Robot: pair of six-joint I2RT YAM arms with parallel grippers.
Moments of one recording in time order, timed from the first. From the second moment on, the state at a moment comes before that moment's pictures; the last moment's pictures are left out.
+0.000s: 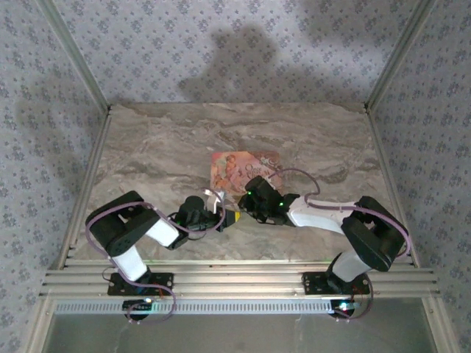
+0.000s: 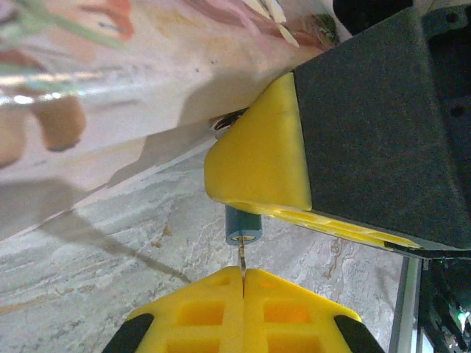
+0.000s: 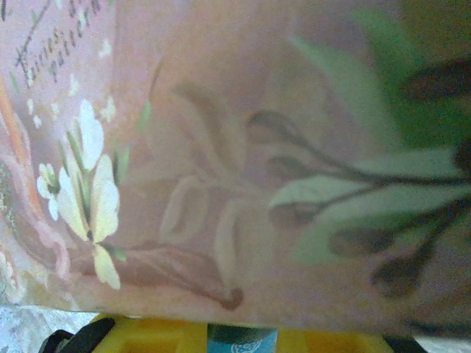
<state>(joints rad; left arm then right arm) -0.81 1.69 0.30 1.01 0.37 -0.69 0.86 1.52 0.74 -0.07 0.03 1.29</state>
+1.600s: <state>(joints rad) -1.03 1.62 0.34 0.85 -0.08 -0.22 0.88 1.49 0.72 -0.09 0.00 1.32</state>
